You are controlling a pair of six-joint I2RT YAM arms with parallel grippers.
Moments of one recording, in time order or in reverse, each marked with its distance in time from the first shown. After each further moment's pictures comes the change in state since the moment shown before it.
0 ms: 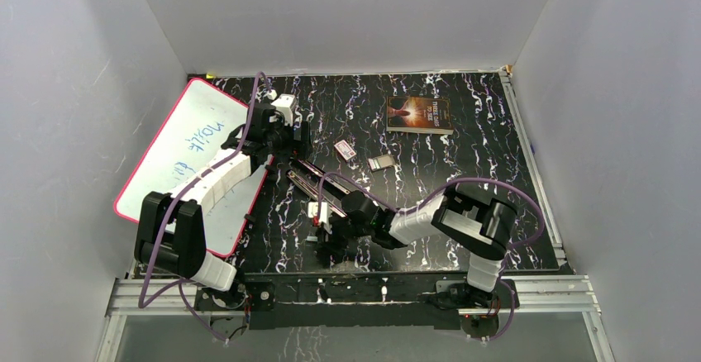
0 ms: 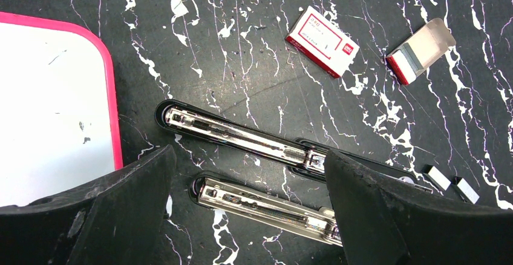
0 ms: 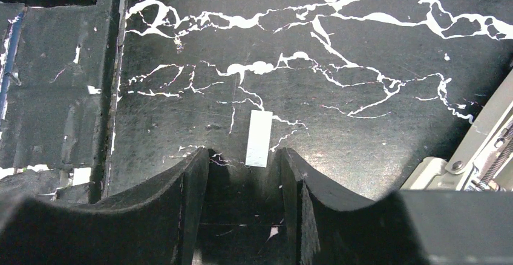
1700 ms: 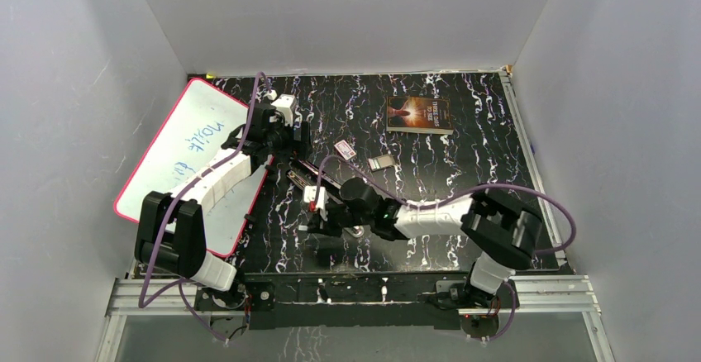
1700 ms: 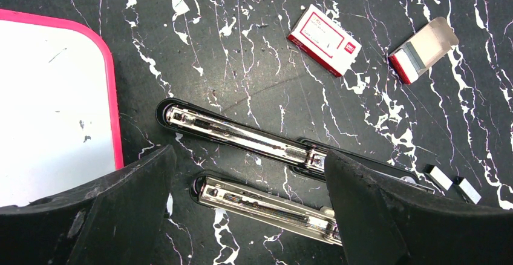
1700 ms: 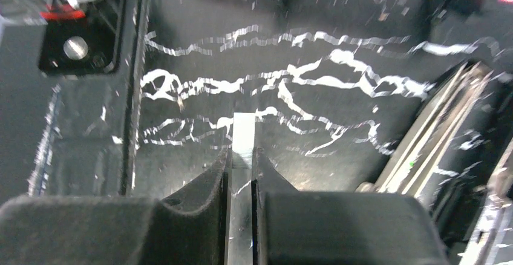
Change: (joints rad) left arm 0.000 0.002 0.000 -0.004 -0.003 0.000; right arm 0.002 -0.114 0.089 -0.151 0.026 0.017
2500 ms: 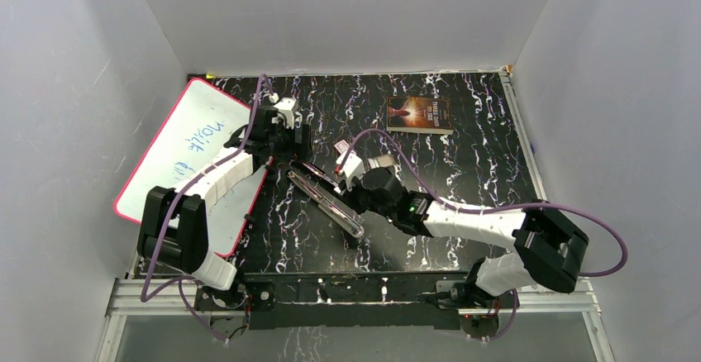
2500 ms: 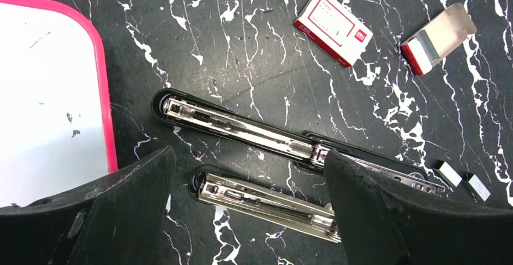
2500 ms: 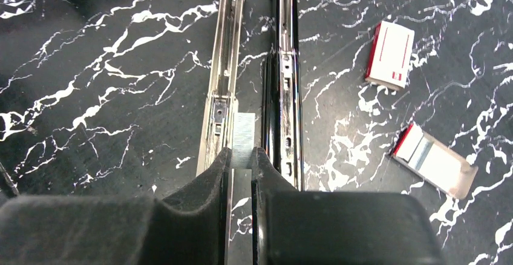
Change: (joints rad) left arm 0.000 0.028 0.000 -0.011 0.001 0.000; right arm -0.071 -0.304 -0.043 -0.235 0.511 0.177
